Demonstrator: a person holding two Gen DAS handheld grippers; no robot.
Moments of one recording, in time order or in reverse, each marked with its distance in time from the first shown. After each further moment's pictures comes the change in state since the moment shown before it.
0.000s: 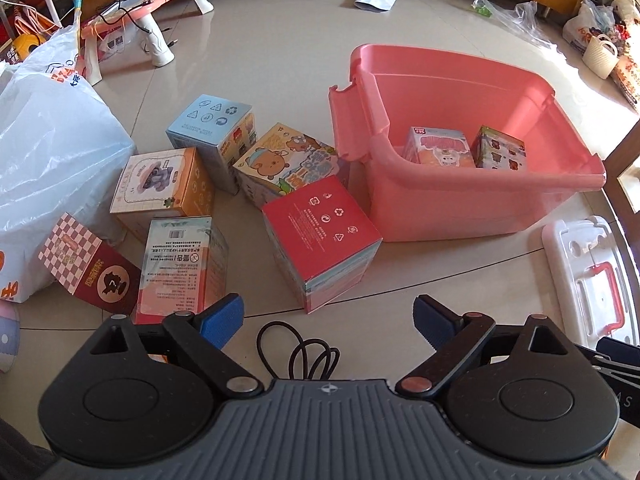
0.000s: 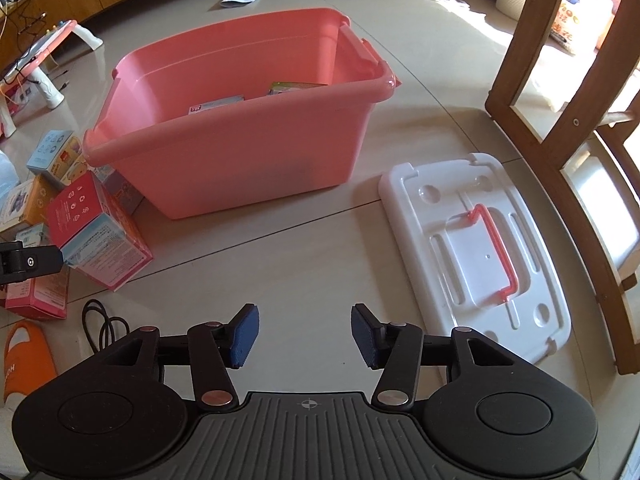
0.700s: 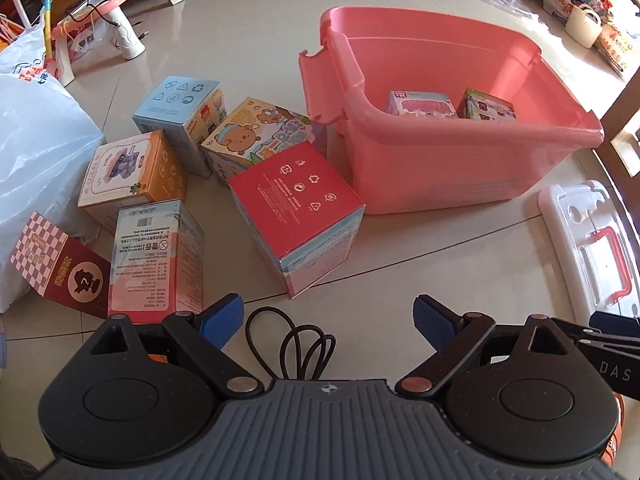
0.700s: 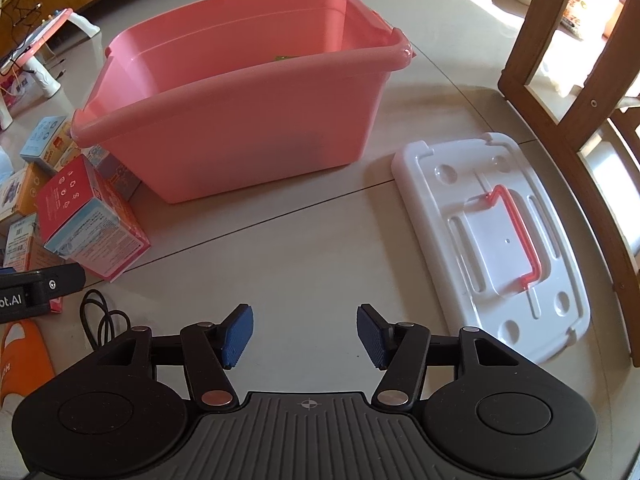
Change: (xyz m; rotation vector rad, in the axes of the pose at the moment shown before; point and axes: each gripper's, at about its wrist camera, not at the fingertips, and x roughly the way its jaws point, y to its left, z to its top) left arm 0.026 -0.012 -0.013 0.095 0.045 -0.035; right arm 0.024 0.004 -0.003 0.003 0.046 0.017
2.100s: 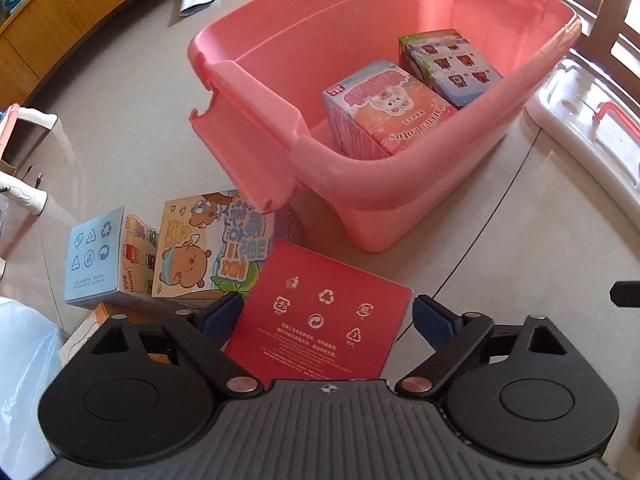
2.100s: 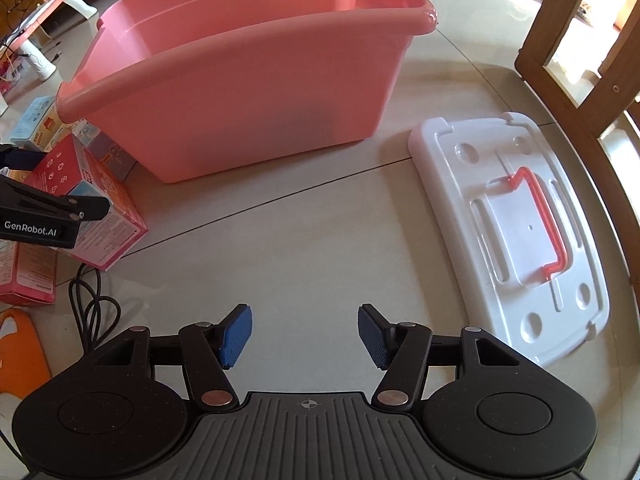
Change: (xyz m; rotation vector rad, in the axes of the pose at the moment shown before) left arm 0.070 -0.003 0.061 0.528 0.018 -0.027; right arm 0.028 0.008 0.001 -0.006 0.067 0.013
